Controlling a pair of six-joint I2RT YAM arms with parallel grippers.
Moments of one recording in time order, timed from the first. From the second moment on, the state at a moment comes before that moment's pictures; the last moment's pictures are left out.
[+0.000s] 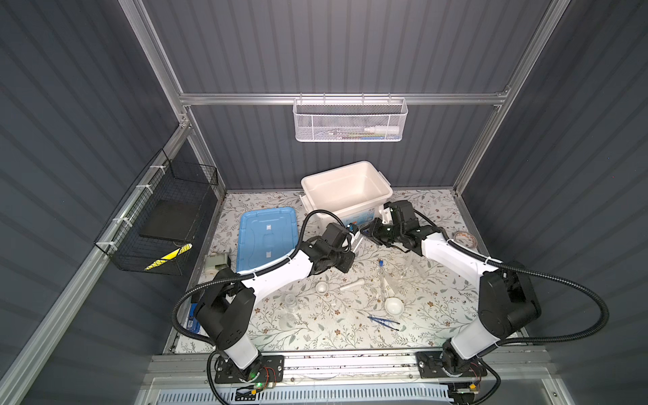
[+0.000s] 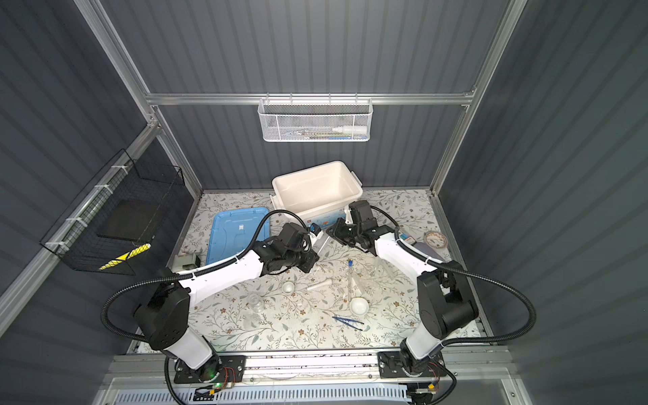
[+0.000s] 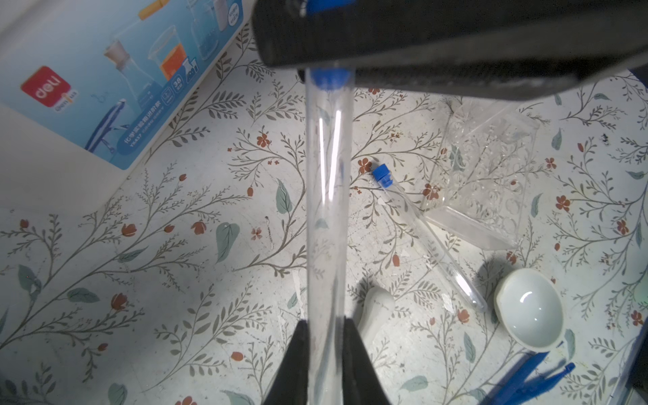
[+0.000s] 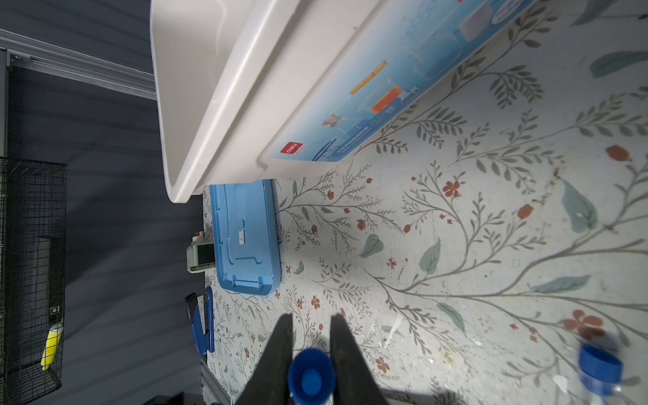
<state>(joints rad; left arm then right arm) -0.80 1.64 1.15 -0.35 0.10 -0.11 0.43 1.61 1.13 -0.21 -0.38 0.85</state>
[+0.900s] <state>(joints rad) -0.80 1.64 1.15 -0.35 0.06 -0.11 0.43 1.49 1.13 -0.30 -0.18 0.71</state>
